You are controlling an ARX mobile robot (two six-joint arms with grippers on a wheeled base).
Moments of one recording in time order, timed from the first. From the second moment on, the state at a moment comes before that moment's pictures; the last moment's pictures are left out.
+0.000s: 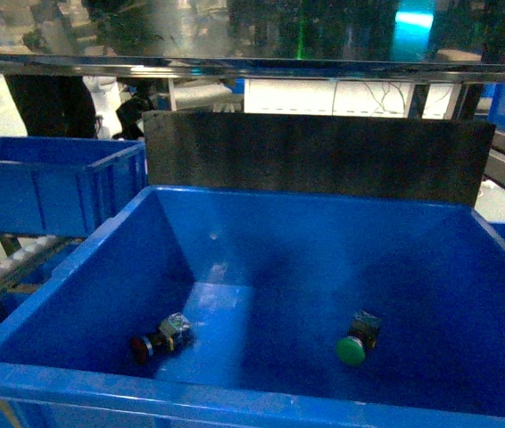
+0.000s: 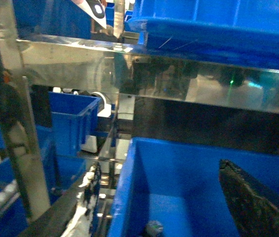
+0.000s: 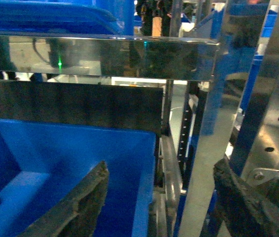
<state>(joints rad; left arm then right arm) -0.49 0.73 0.21 0.51 -0.50 -0.15 -0.24 0.13 0.13 -0.01 -0.26 0.02</state>
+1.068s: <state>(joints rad) 0.00 0.24 0.01 0.24 0.00 -0.01 0.00 0.01 0.01 0.00 0.00 0.00</state>
